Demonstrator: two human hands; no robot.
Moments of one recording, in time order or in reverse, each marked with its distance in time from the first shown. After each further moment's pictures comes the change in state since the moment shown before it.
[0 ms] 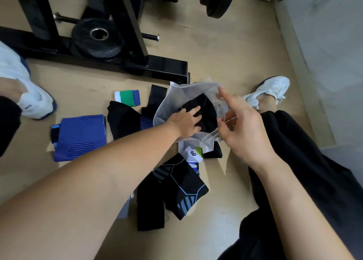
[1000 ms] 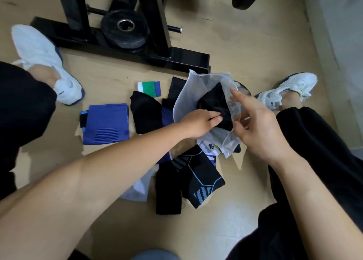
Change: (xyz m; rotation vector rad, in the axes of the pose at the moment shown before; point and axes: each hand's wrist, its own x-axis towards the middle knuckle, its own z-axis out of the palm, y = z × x) left_hand -0.061 0.004 -0.008 -0.638 0.061 -0.054; right_hand -0.005 0.003 0.016 -0.044 -0.137 -0.007
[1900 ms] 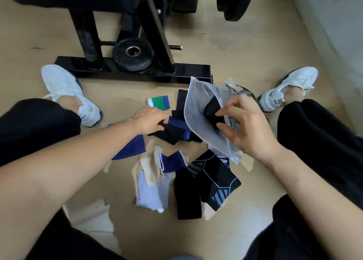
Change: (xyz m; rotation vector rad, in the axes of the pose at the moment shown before) left_hand -0.081 -0.099 -0.126 0.828 -0.017 0.031; right_hand -0.003 -0.030 0.019 -0.074 0.159 -0.227
